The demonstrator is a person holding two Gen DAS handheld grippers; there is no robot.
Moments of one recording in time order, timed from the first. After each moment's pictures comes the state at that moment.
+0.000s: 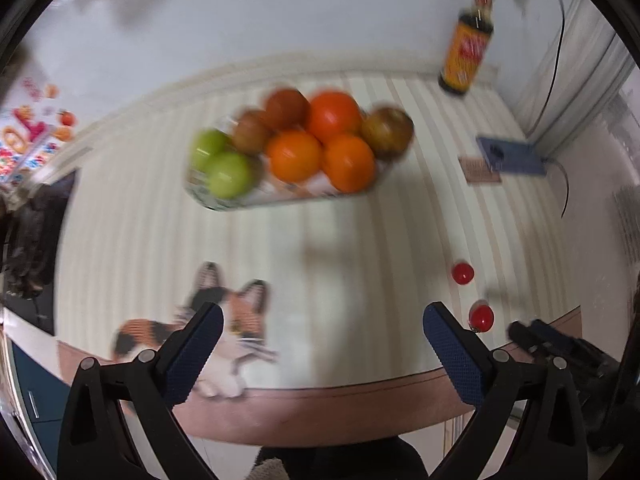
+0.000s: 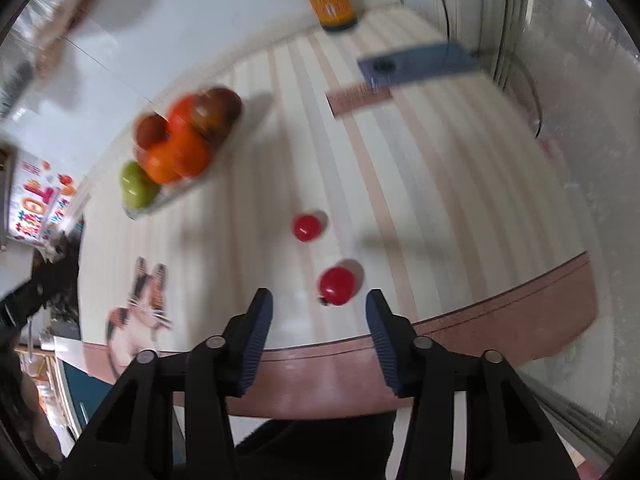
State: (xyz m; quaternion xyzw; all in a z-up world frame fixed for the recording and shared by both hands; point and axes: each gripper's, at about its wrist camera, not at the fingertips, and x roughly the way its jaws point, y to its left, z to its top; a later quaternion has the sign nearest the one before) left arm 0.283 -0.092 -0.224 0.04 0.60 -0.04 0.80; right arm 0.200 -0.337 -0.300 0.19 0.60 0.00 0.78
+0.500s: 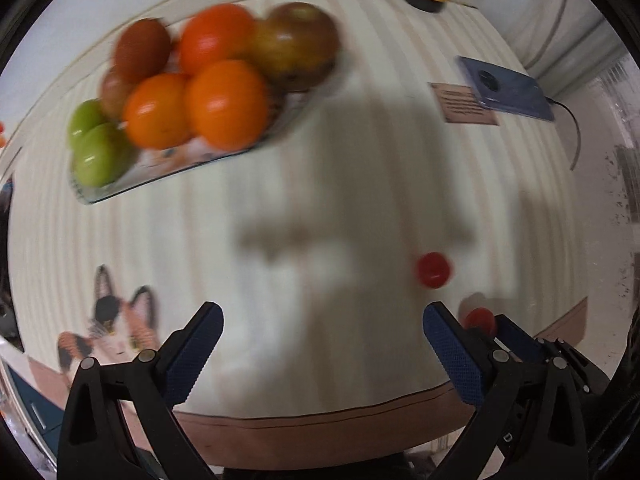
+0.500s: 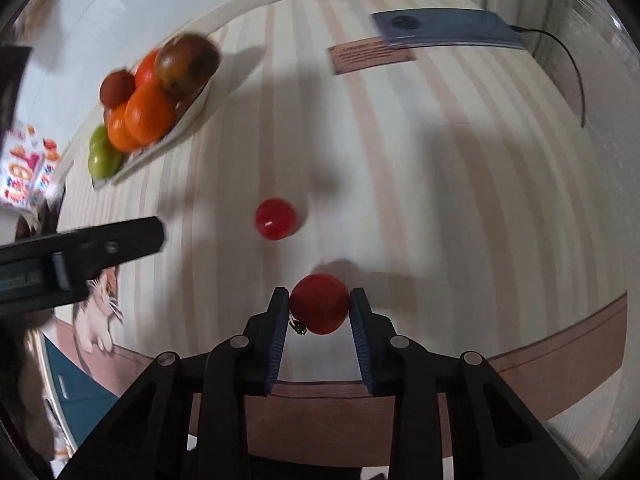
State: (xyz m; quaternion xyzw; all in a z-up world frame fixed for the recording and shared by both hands) left arm 0.322 -0.174 -0.303 0.06 0.68 -0.09 0.73; right arm 0.215 -0.350 -0.344 0.17 0.61 0.02 0.77
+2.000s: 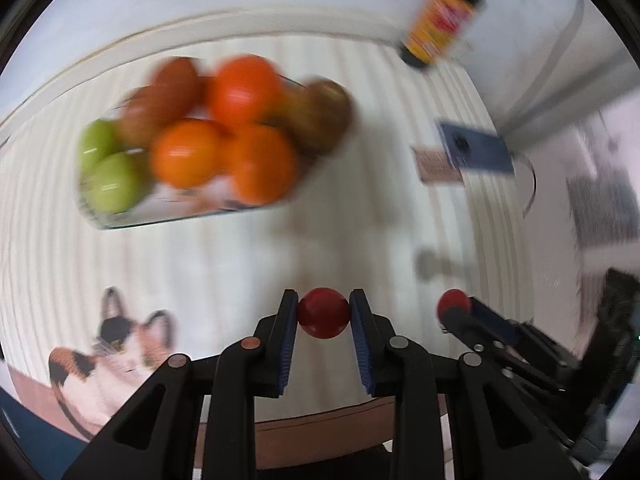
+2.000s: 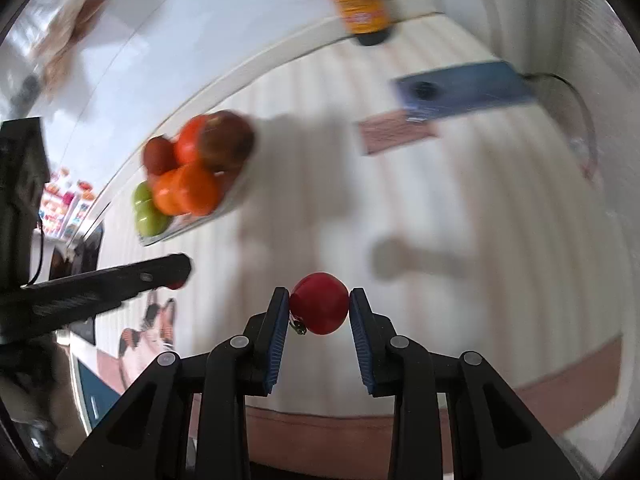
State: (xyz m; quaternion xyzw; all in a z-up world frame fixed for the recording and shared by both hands) left arm 0.357 -0.089 -0.235 -0.05 0.65 -0.12 0.75; right arm 0.264 -0.323 -0.292 0.20 0.56 0.08 0.80
